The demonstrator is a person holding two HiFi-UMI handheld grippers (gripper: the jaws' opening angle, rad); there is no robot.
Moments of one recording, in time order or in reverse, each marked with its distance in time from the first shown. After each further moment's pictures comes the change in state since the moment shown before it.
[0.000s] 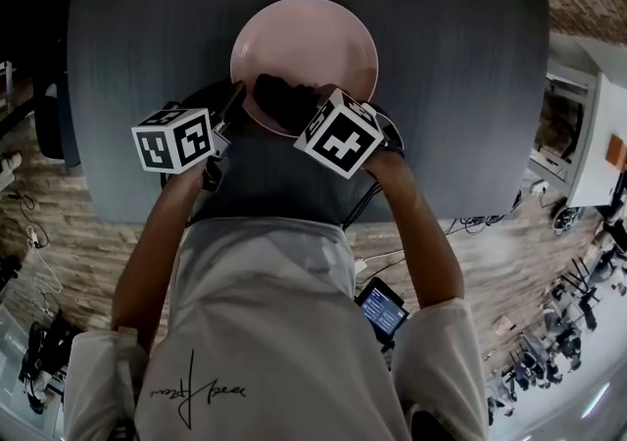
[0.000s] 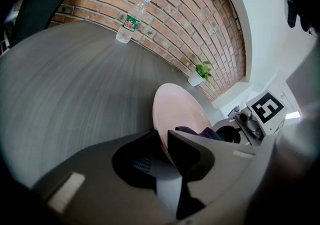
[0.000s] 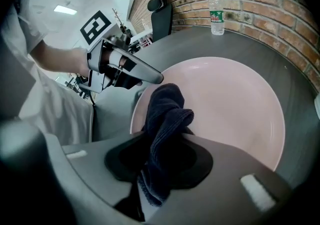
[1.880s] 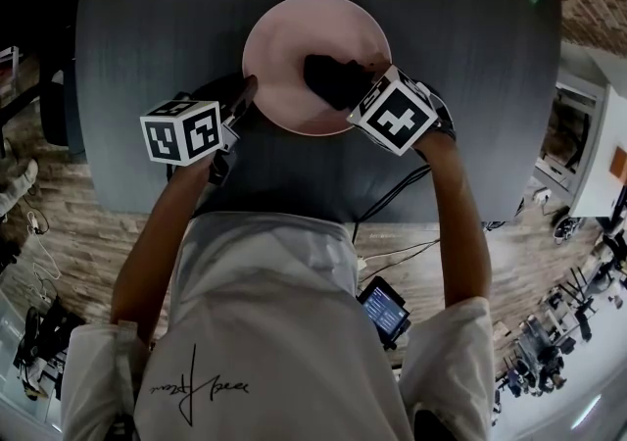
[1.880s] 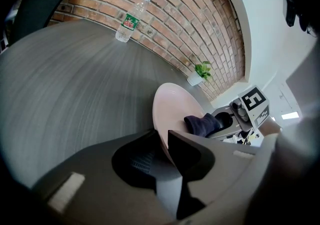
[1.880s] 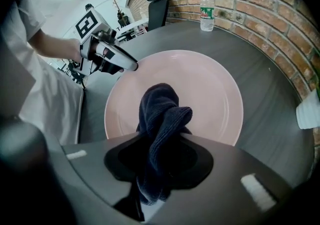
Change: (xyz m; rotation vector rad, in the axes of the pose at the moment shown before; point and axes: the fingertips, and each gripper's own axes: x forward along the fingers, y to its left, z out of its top) left arm 0.003 0.001 -0.005 -0.006 0.019 -0.009; right arm -0.033 -0.064 -0.037 -0.034 0.110 -0.094
